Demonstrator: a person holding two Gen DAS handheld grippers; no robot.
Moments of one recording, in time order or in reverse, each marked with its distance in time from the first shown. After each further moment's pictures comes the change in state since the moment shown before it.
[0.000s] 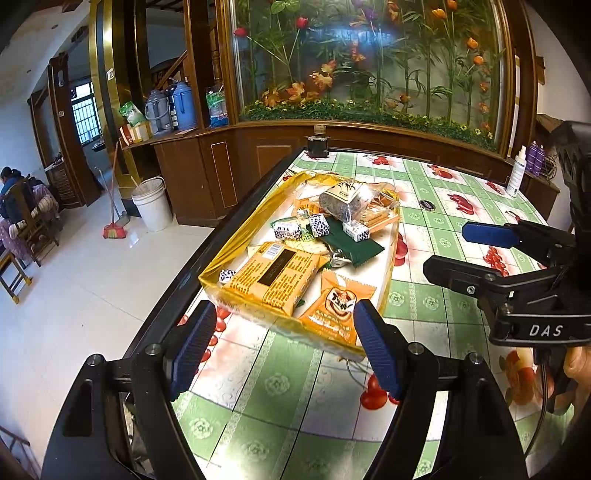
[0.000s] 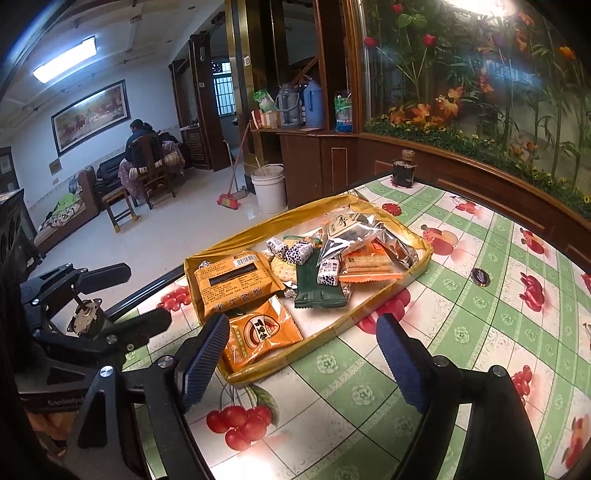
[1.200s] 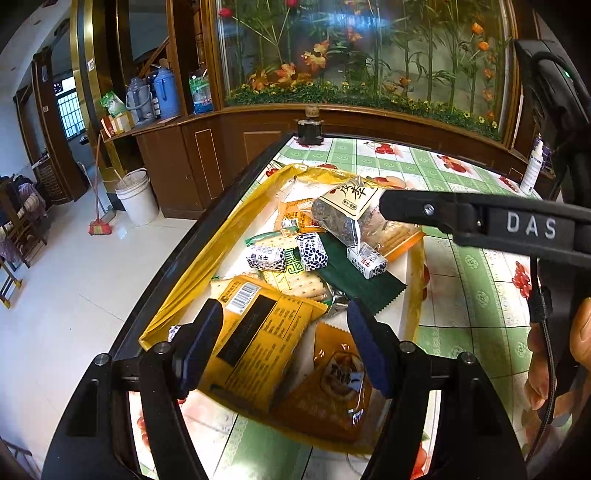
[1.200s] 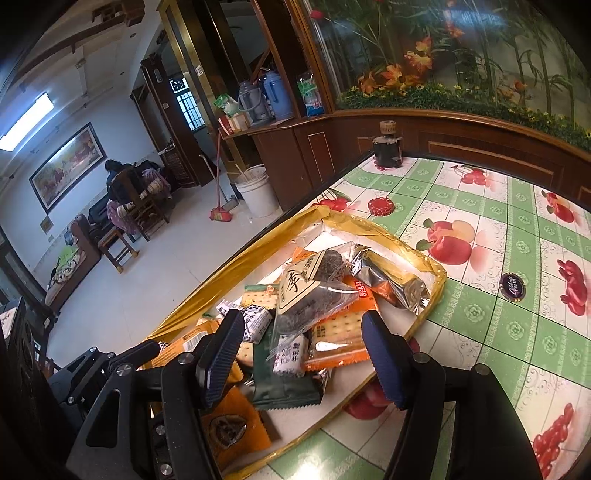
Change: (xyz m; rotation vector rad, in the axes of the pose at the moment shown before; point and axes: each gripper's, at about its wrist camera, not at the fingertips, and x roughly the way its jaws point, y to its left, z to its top) left arm 0.080 -0.012 0.042 0.015 0.058 -0.027; right arm 0.086 -0.062 0.062 0.220 0.038 0.047
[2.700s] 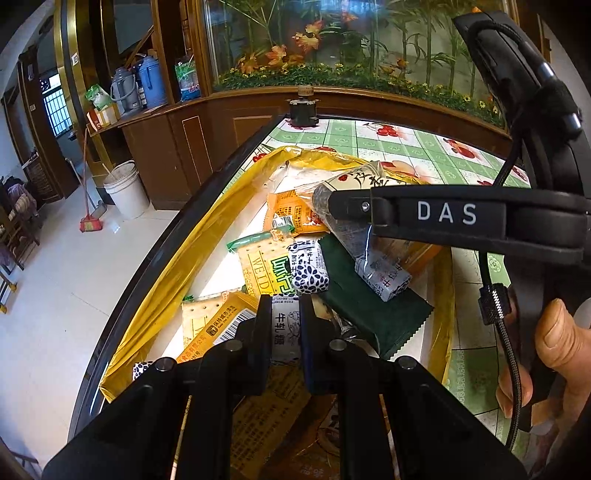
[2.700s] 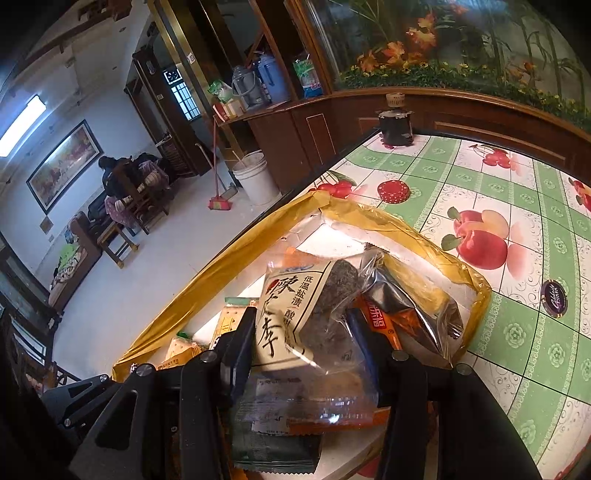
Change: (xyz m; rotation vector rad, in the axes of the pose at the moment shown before) left arm 0.050 -0.005 0.015 0.028 0.067 -0.021; right arm 0.076 -0.013 0.018 0.041 0.069 0.019
